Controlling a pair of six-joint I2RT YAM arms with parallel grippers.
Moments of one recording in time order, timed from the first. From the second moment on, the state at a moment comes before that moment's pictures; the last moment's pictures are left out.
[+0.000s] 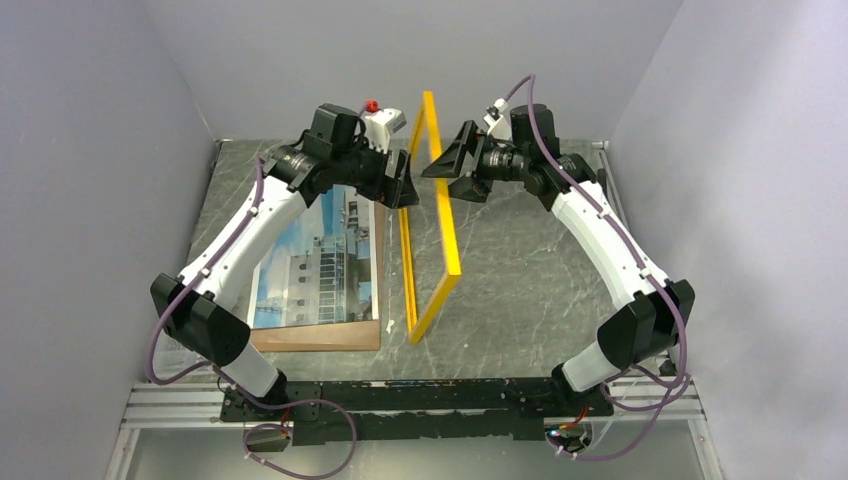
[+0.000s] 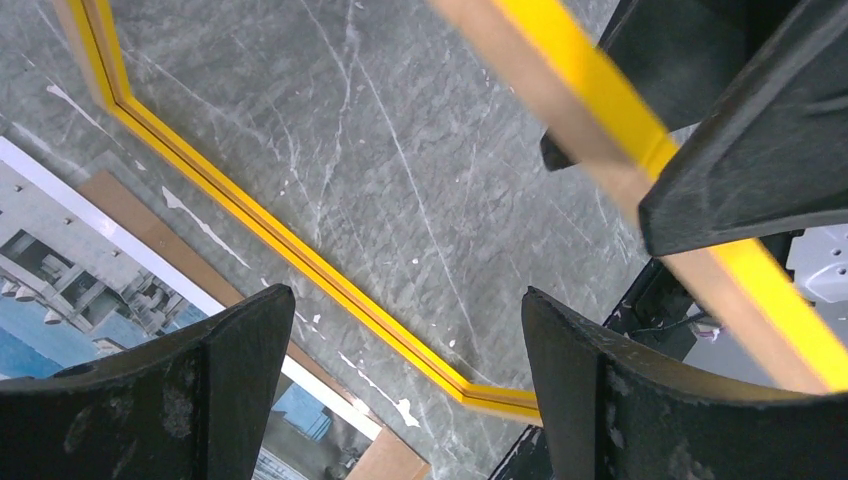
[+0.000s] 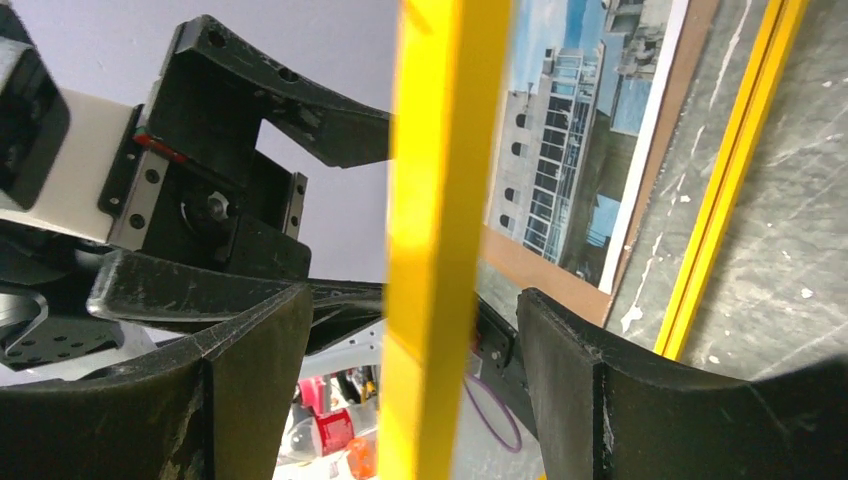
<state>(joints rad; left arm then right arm) -0.50 1.58 1.72 -0.76 0.44 -0.12 0.39 1.53 1.56 -0.55 -0.66 0.91</state>
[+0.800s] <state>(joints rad) -0.42 1.57 1.41 -0.71 0.27 -0.02 0.29 1.54 1.58 -0.97 -0.37 0.42</state>
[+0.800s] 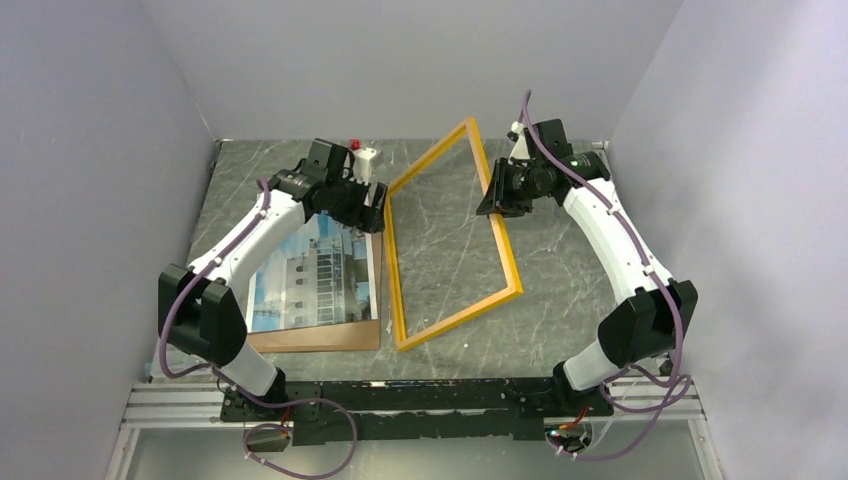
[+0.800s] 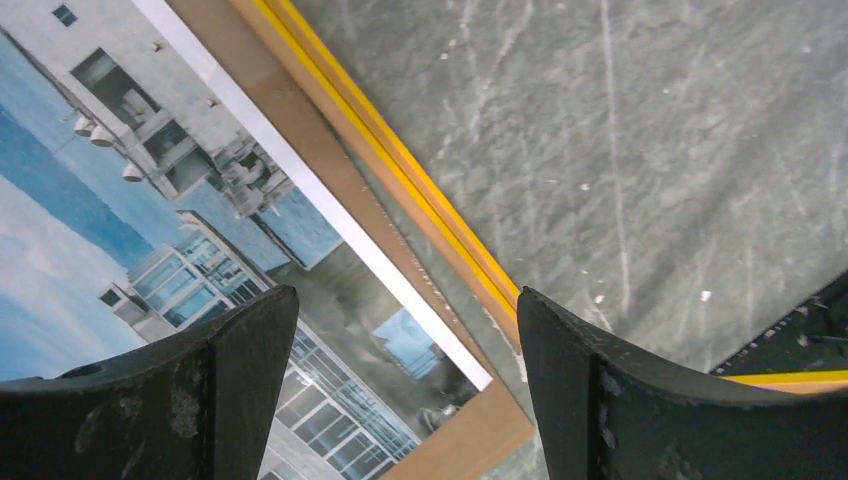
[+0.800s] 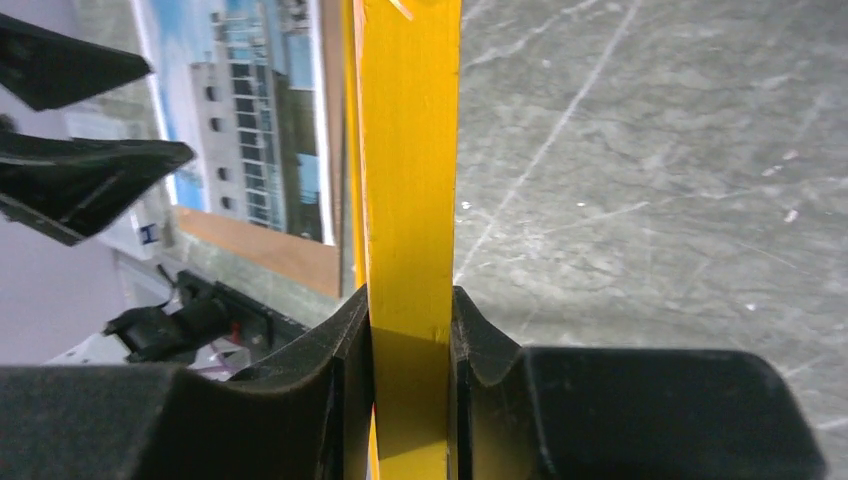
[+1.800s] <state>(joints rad) -0.41 1.71 1.19 -0.52 0.14 0.17 0.28 1.60 1.21 -0.92 0.25 0.36</state>
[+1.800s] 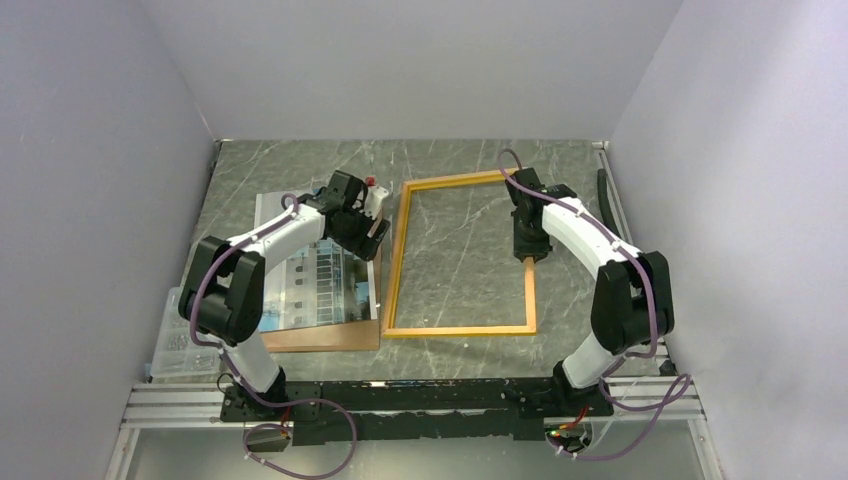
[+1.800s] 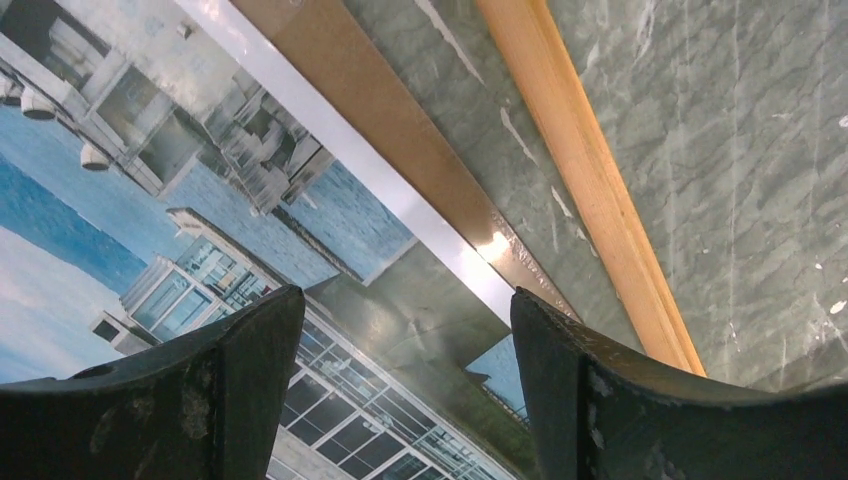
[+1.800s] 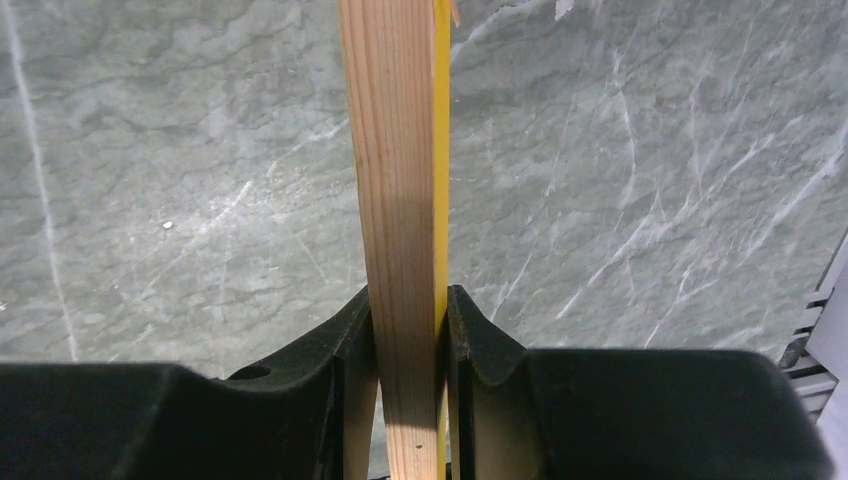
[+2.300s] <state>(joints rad) -0.48 1.75 1.16 -0.40 0.09 0.24 0.34 1.70 1.17 -0.86 0.36 0.40</state>
